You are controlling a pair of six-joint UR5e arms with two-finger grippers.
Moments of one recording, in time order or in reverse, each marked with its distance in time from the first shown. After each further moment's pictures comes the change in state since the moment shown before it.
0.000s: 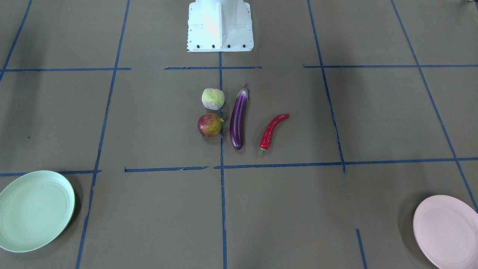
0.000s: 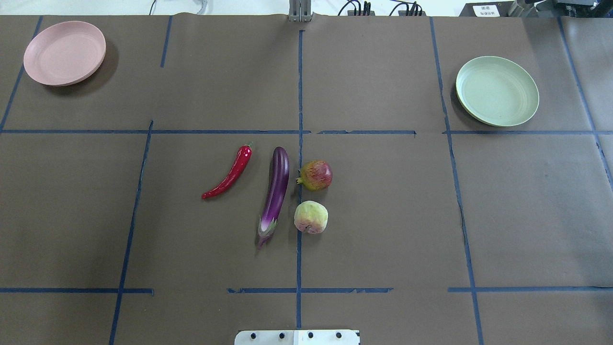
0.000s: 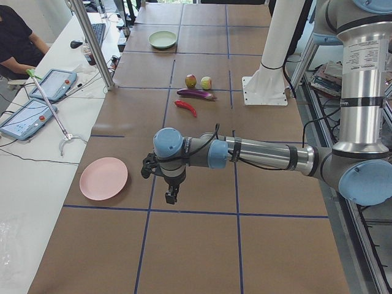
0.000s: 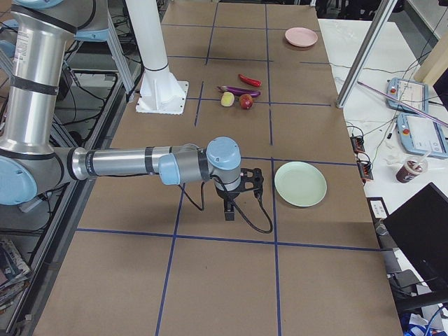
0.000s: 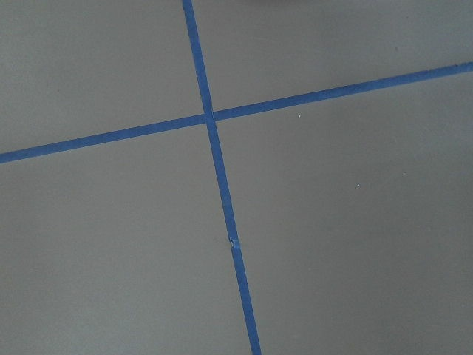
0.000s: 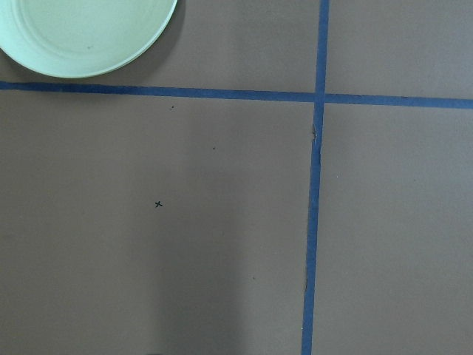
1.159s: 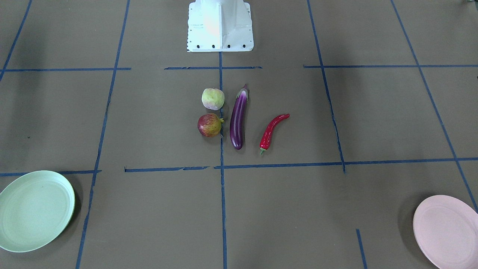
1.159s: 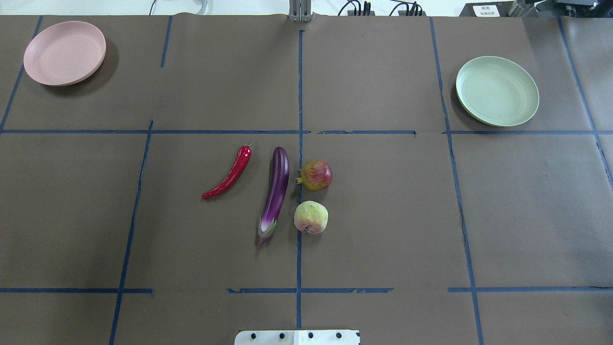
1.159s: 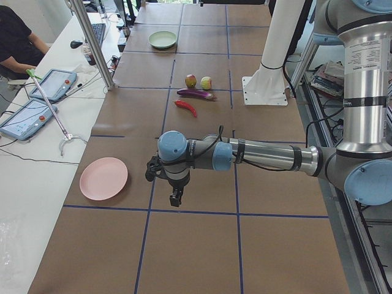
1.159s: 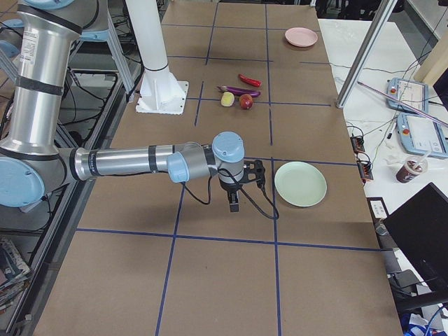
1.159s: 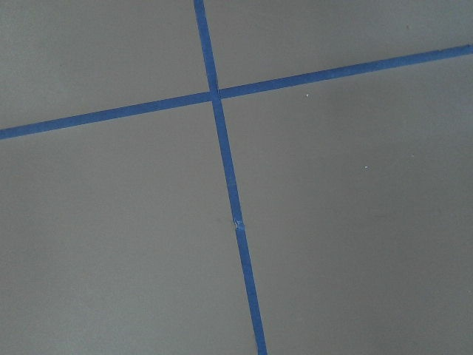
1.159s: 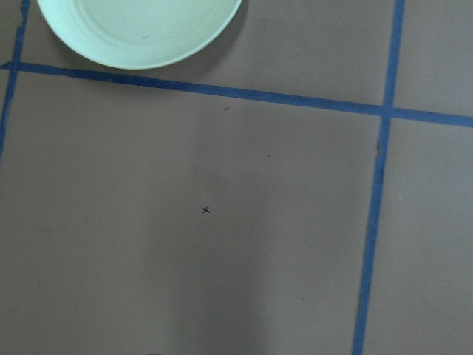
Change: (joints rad) left arm 0.000 0.028 -0.013 0.000 0.000 0.001; right arm -0.120 0.036 0.002 0.081 0.003 0.080
